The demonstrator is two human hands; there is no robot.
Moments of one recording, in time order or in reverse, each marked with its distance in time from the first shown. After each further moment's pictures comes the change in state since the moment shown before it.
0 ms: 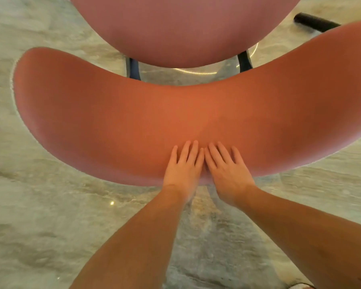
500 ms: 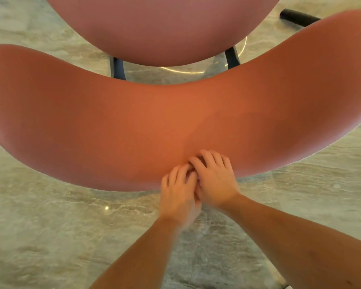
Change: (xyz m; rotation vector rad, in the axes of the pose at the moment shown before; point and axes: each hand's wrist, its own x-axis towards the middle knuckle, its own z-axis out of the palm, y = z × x) left_hand -0.027 0.038 0.030 -0.585 0.409 -0.113; right_hand 0.000 -0.016 0.019 0.462 0.334 0.073
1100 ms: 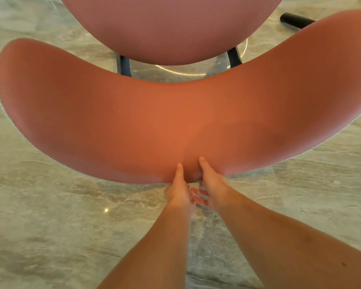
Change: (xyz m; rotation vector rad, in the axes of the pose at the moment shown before) left_hand 0.016 0.013 -0.004 -1.550 0.084 -1.552; right_hand 0.005 -0.036 0.007 1.473 -0.165 1.390
